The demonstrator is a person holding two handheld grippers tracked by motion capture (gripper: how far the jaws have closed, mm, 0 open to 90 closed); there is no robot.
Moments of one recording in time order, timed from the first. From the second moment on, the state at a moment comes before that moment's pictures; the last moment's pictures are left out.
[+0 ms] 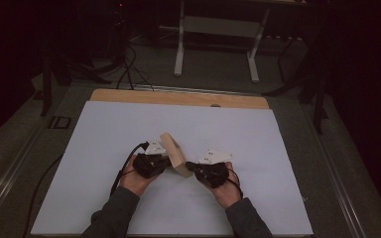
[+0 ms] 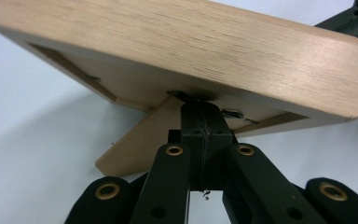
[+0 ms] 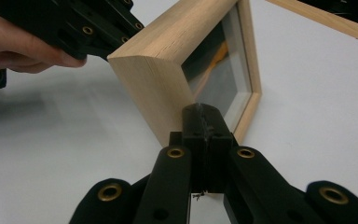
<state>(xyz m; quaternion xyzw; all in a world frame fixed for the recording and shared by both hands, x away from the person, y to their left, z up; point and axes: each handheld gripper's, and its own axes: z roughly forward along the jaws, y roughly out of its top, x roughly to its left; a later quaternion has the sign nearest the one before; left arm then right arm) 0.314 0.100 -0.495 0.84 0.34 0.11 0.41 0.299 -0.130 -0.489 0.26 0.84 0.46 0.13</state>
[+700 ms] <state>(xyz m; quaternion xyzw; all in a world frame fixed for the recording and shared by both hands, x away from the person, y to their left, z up) 0.327 0.104 -0.502 0.83 0.34 0.10 0.44 0.300 -0.121 -0.489 0.25 0.84 0.46 0.13</state>
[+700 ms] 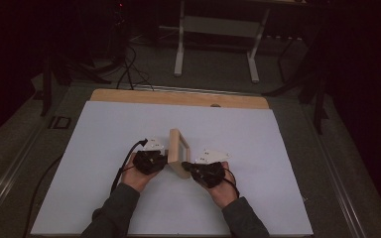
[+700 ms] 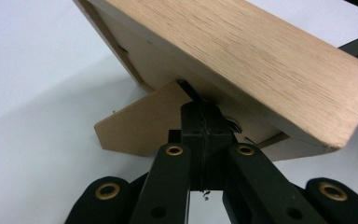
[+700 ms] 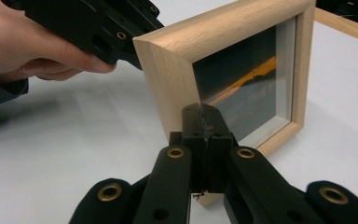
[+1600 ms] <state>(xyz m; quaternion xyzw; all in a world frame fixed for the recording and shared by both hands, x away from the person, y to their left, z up) 0.330 0.112 -0.501 0.82 0.37 0.11 0.43 0.303 -0.120 -0.488 0.25 0.84 0.46 0.13</state>
